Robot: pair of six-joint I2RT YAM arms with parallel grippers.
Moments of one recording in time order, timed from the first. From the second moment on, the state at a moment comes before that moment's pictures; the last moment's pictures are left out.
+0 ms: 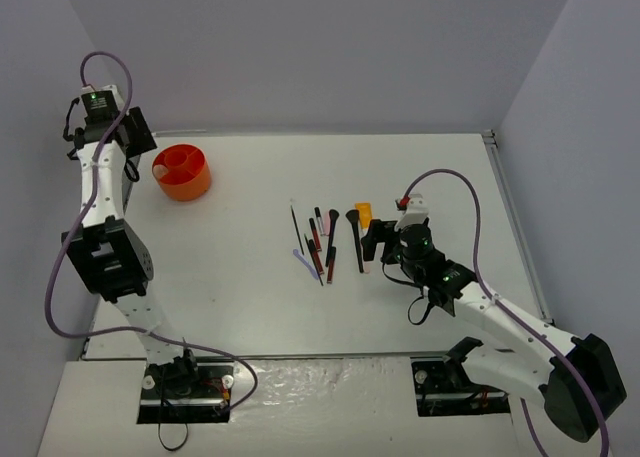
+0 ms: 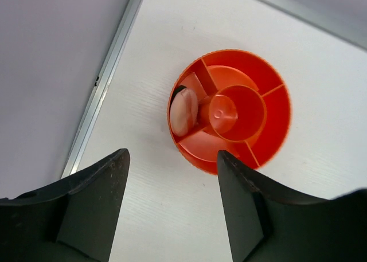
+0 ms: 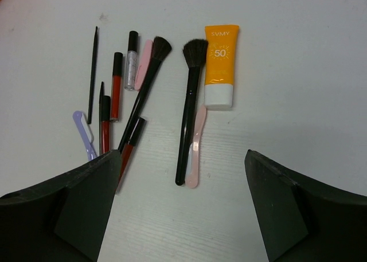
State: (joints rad) left arm 0.29 1.95 1.97 -0.73 0.01 -0.13; right arm 0.62 1.00 0.52 0.01 0.25 0.40
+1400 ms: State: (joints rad) left arm -0.04 0.88 0.87 -0.65 0.26 -0.27; right arm 0.62 1.54 0.72 -0.06 0.29 0.46
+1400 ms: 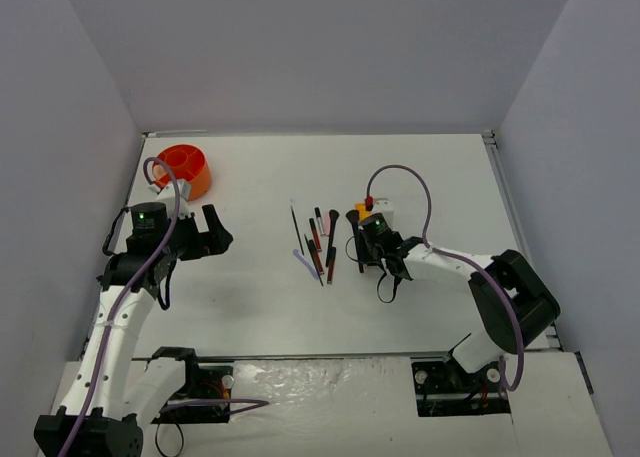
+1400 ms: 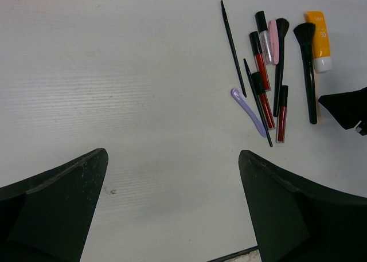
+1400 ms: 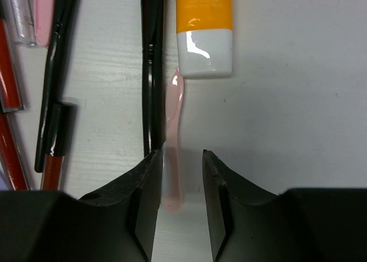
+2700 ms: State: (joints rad) left arm -0.04 0.89 0.87 -0.65 0.26 -0.27; right arm 0.68 1.57 0.69 0.00 0.24 0.47
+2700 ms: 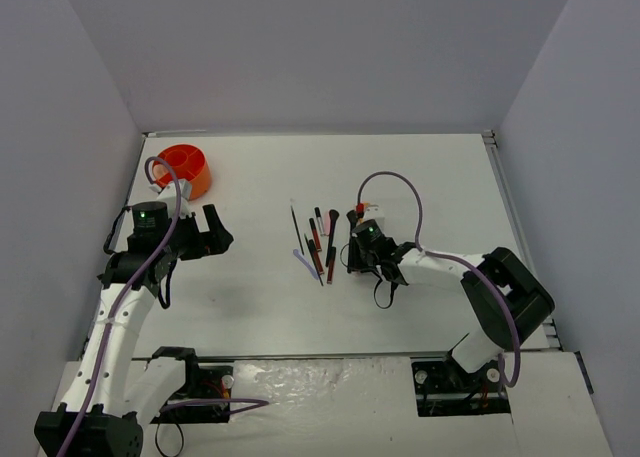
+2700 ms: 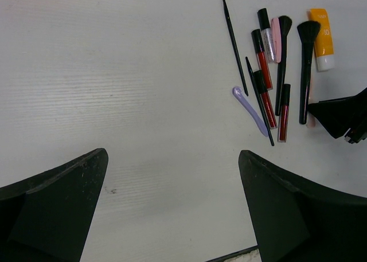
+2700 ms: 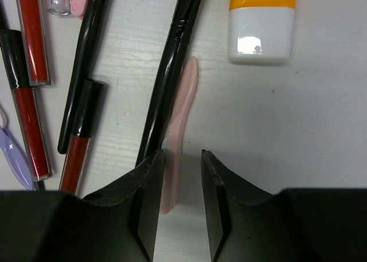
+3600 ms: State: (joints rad) left arm -0.03 0.90 0.87 -0.65 0.26 -0.27; right arm 0.69 1.48 0.65 -0.11 0.33 0.56
